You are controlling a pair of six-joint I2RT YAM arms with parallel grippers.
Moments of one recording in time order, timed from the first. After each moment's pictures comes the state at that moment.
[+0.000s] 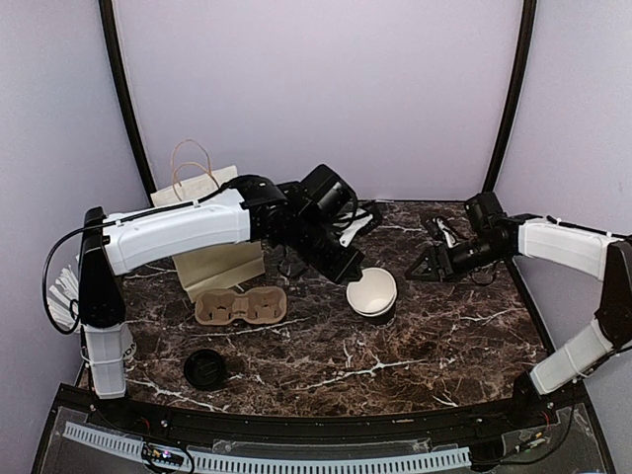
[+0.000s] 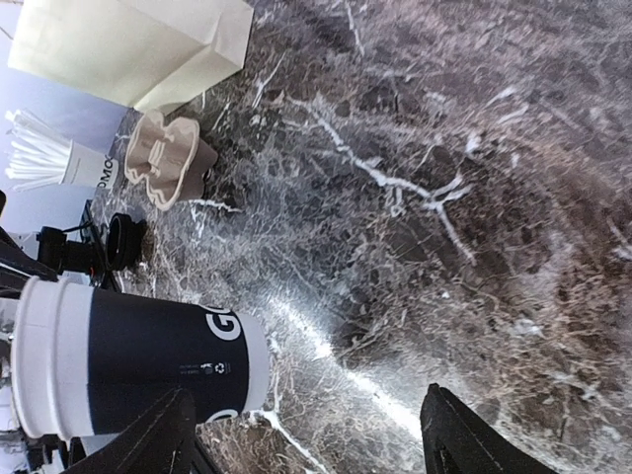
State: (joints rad) left arm -1.02 1.98 1.89 -0.81 0.15 -0.17; right arm 0.28 1.45 0.96 -0.56 -0.75 0.05
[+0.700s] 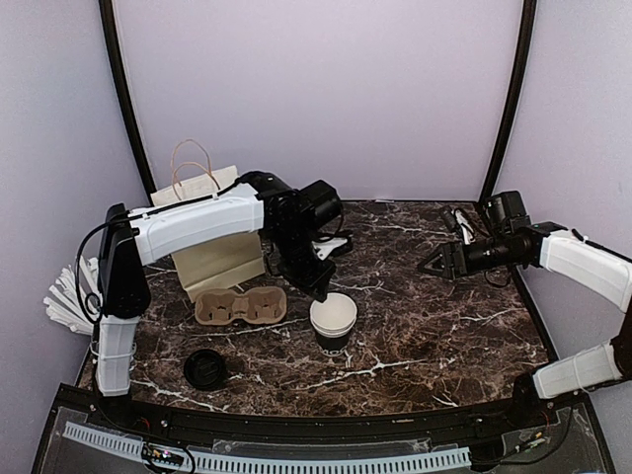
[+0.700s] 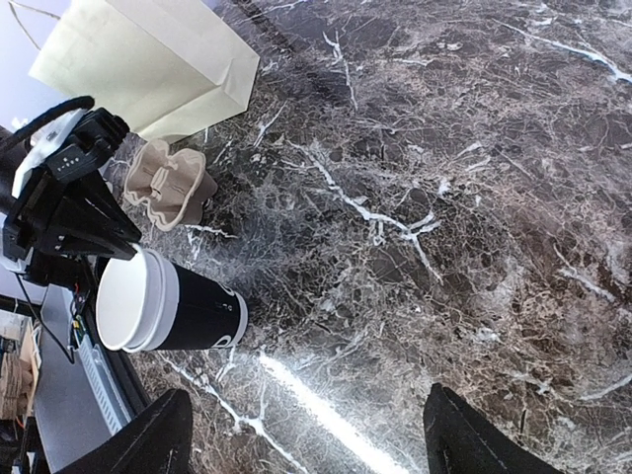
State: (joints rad) left arm -0.93 2.11 2.00 -1.20 0.22 -0.17; right arm 0.23 1.24 0.87 -0.50 -0.71 0.03
